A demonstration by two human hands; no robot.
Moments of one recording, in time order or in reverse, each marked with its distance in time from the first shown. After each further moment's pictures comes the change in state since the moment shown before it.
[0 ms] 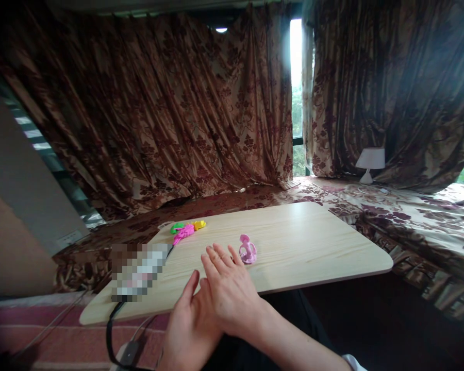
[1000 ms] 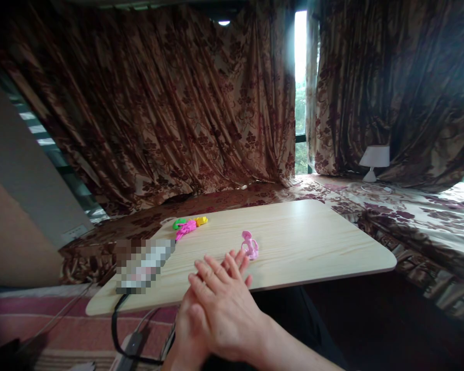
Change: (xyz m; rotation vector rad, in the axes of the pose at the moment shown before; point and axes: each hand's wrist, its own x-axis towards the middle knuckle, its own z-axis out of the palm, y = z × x) left_hand 0.004 -0.002 0.007 0.276 -0.014 0.073; right_hand -0.013 0.003 -0.012 0.012 -0.092 -0.107
